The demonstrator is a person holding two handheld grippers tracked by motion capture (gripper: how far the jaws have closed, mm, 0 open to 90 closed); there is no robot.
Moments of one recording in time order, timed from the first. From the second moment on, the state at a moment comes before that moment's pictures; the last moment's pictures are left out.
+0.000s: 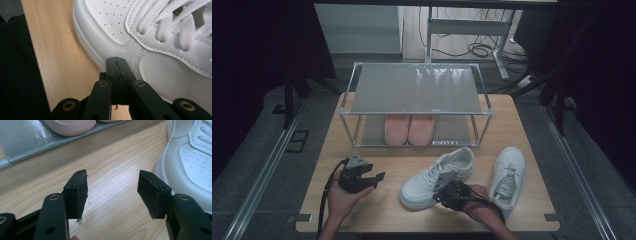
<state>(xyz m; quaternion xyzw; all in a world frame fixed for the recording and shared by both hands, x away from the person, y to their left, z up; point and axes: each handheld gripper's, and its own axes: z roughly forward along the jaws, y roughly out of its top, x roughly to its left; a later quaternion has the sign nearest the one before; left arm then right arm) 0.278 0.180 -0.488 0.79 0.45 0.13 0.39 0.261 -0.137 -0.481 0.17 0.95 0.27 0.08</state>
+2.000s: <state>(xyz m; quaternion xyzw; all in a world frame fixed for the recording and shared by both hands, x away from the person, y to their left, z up) 0.277 0.183 -0.487 0.79 0.46 0.13 0.39 0.363 -0.257 -0.409 0.33 0.88 0.31 0.14</state>
